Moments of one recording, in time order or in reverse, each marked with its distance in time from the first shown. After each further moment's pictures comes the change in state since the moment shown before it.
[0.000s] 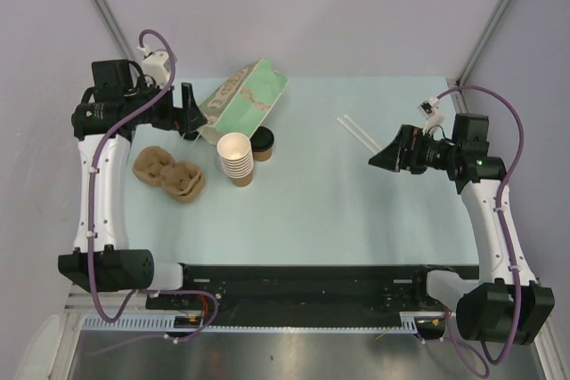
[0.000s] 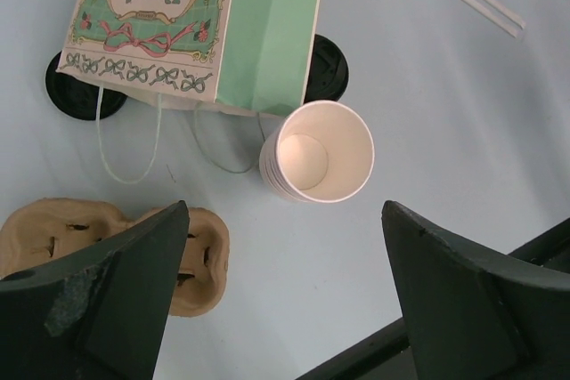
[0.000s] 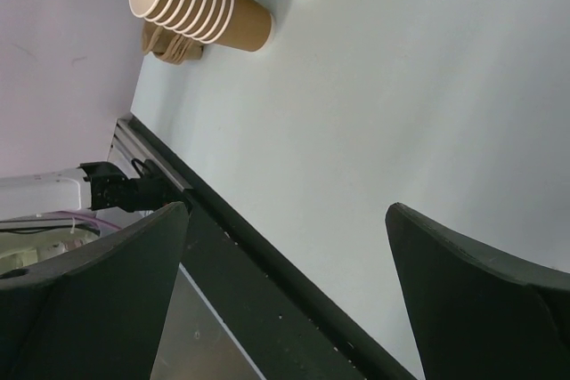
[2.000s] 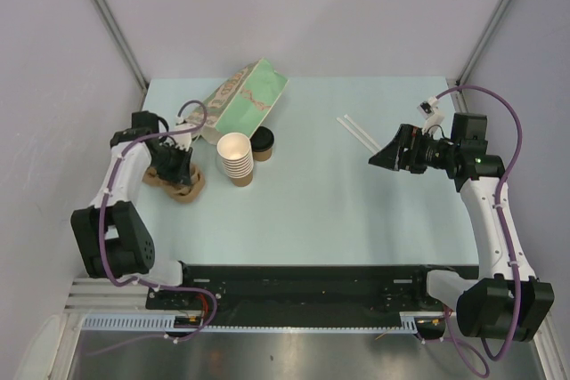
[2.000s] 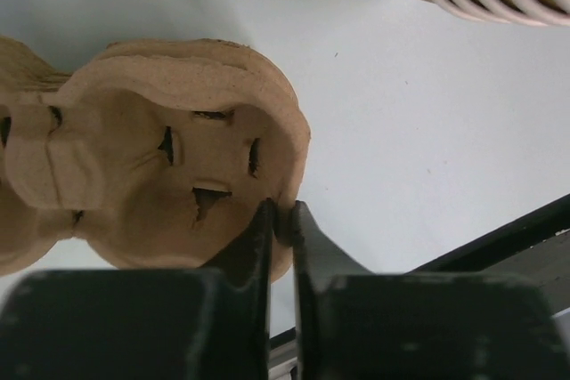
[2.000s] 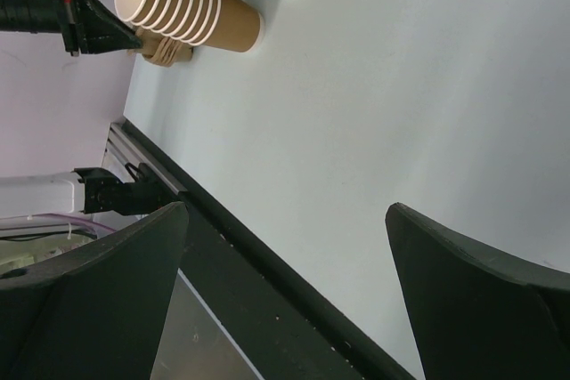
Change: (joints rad) left arm 0.077 0.115 -0.561 0.084 -0.157 0.359; right arm 0.000 0.018 0.000 -0.001 0.029 0.002
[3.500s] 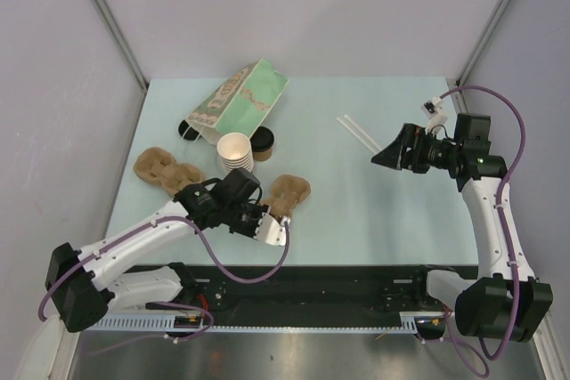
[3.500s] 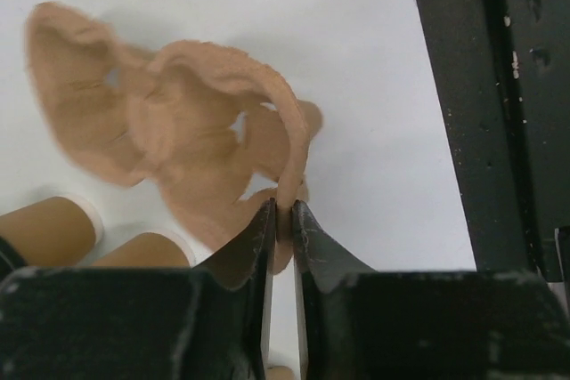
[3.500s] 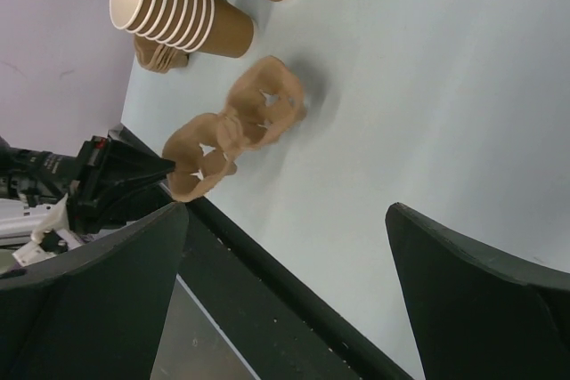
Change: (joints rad) left arm -1.008 -0.393 -0.267 0.097 -0.067 0.555; right arm -0.027 0.000 0.000 -0.002 -0.003 -0.003
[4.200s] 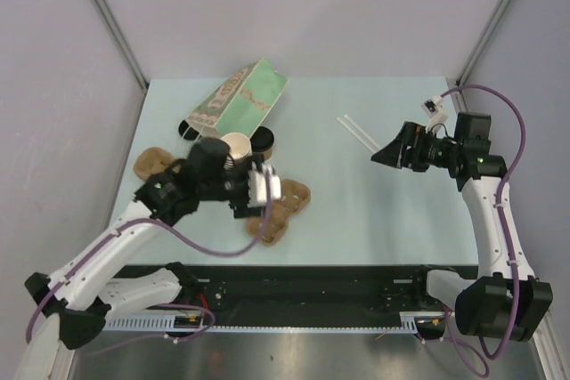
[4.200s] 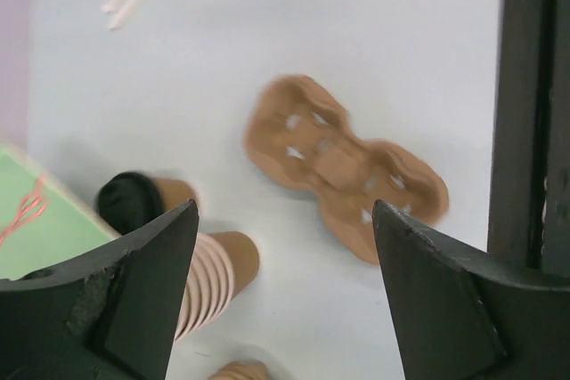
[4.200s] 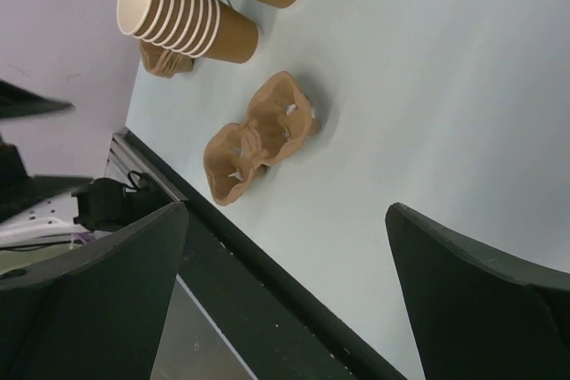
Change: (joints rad) left arm 0.060 -0.095 0.167 0.082 0.053 -0.230; right arm -0.001 0.004 0.000 0.014 -0.005 0.007
